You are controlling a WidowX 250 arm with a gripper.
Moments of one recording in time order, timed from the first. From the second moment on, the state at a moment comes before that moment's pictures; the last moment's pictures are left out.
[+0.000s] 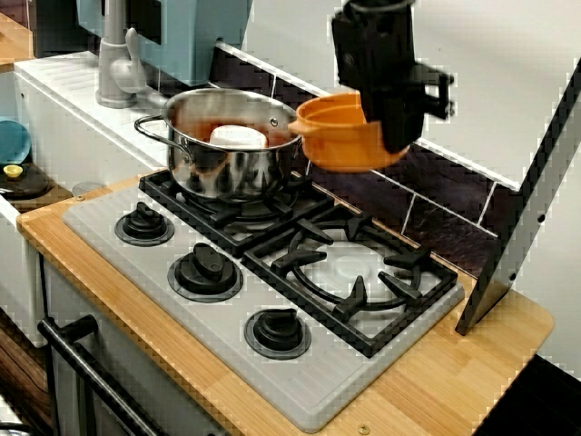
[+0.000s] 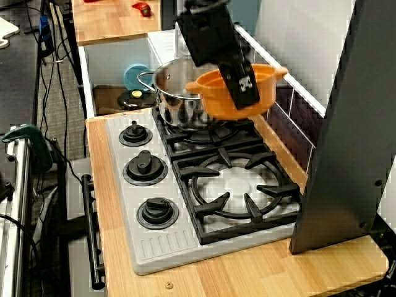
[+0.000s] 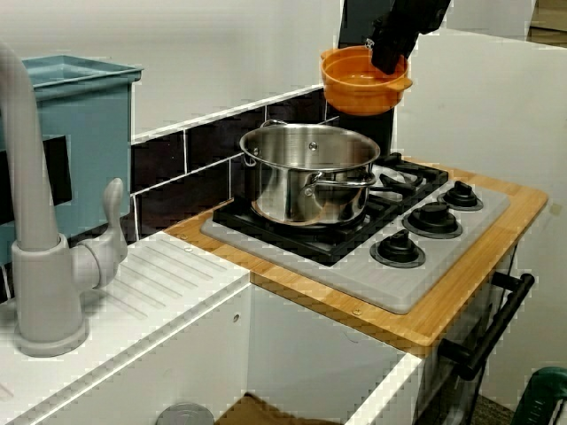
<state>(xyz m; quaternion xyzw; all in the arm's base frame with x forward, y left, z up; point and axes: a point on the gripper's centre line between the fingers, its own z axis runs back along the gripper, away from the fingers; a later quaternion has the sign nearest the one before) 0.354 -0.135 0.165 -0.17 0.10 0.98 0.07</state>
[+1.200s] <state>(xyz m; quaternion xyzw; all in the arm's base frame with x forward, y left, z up) 0.354 -0.116 0.225 -0.17 0.19 0.97 0.04</state>
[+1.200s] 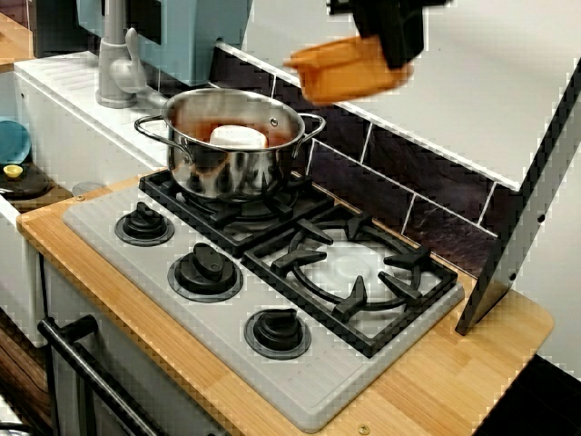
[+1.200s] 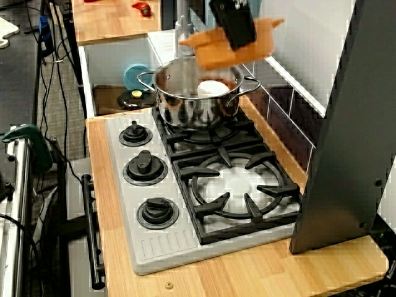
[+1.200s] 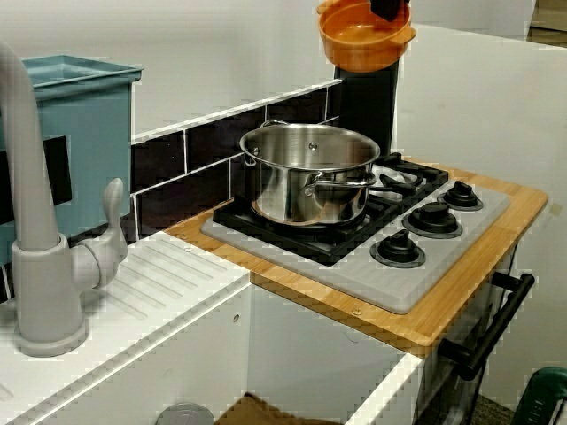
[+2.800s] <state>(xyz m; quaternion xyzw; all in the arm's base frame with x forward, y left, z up) 0.355 -0.111 0.246 -0.20 0.20 0.96 0.03</state>
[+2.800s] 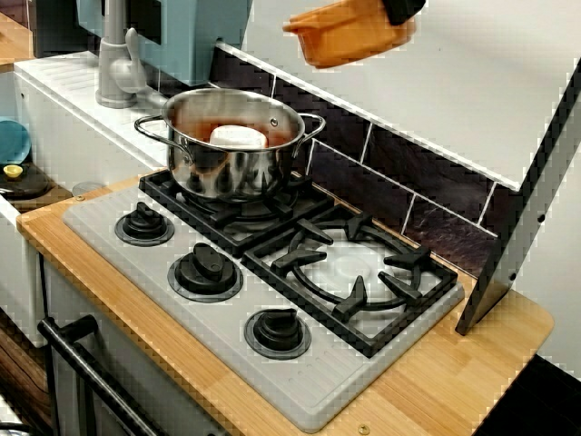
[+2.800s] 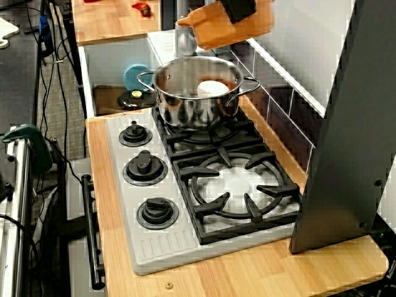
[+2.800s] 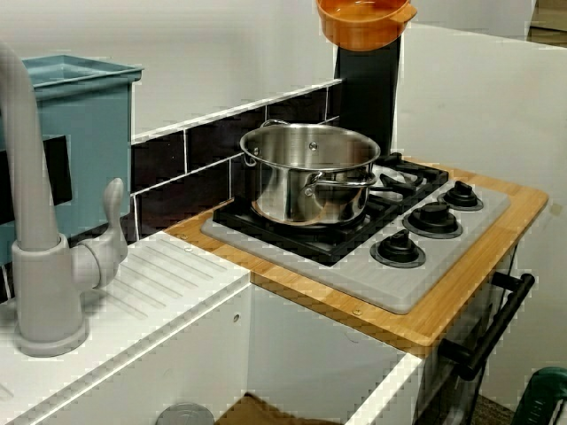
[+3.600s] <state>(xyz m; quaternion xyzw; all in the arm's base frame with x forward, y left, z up) 0.352 -0.117 0.246 -0.20 0.19 0.96 0.03</state>
